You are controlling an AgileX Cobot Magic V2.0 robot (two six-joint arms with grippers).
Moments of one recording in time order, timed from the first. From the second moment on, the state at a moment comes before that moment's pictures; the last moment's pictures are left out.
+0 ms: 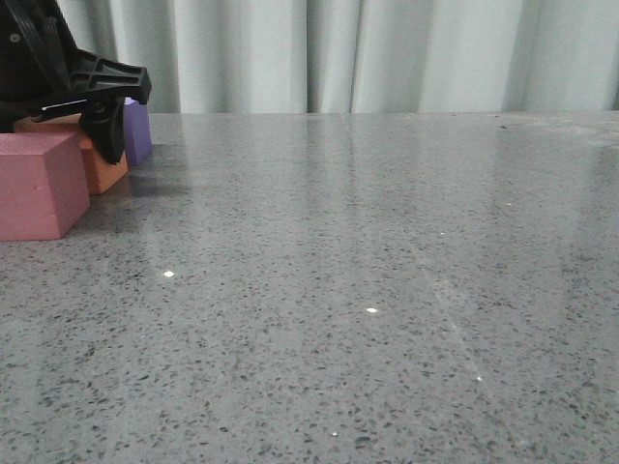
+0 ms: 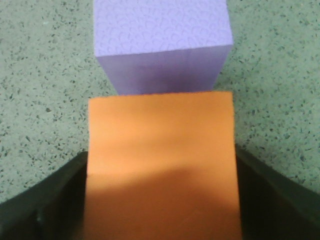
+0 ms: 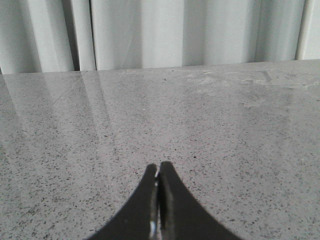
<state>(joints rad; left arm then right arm) -0.38 1.65 -1.19 0.48 0.60 -0.68 0.05 -0.01 0.03 -0.12 0.07 0.20</state>
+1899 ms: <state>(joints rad) -0.41 0.73 -0.92 0.56 0.96 -0.63 0.05 -0.01 0.03 -0.12 0.07 0.20</state>
